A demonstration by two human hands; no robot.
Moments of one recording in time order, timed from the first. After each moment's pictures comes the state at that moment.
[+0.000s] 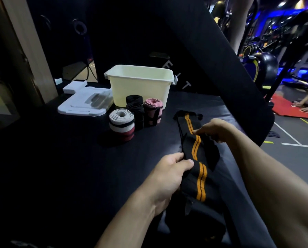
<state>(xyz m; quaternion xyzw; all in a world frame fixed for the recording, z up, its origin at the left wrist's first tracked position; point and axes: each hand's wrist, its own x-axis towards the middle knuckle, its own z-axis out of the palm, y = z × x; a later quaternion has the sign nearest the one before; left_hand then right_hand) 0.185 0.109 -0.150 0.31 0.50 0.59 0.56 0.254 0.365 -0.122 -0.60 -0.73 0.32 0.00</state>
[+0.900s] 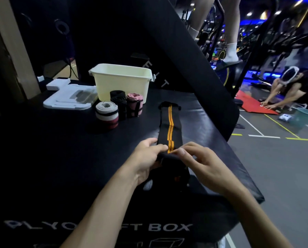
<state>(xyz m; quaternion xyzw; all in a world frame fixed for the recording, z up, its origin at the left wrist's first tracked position) 0.207 0.087 -0.149 0.25 0.54 0.62 0.51 0.382 0.148 -0.139 -0.27 -0.87 0.33 0.26</state>
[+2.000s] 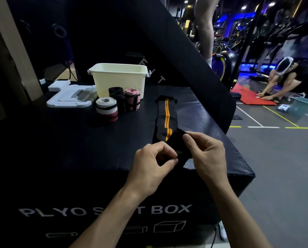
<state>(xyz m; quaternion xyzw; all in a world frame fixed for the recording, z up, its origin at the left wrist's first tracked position) 0.242 0.018 -0.169 0.57 0.63 0.52 0.15 0.386 0.115 -0.167 -0.34 -0.69 0.36 0.53</state>
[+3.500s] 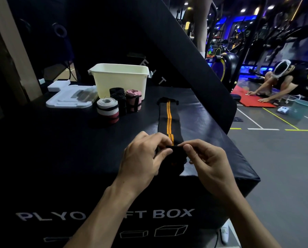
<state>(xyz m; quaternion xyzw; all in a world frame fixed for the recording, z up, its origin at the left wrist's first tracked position) 0.214 0.024 -0.160 0.64 0.61 0.47 -0.06 0.394 0.106 -0.164 -0.26 -0.79 0.31 0.45</state>
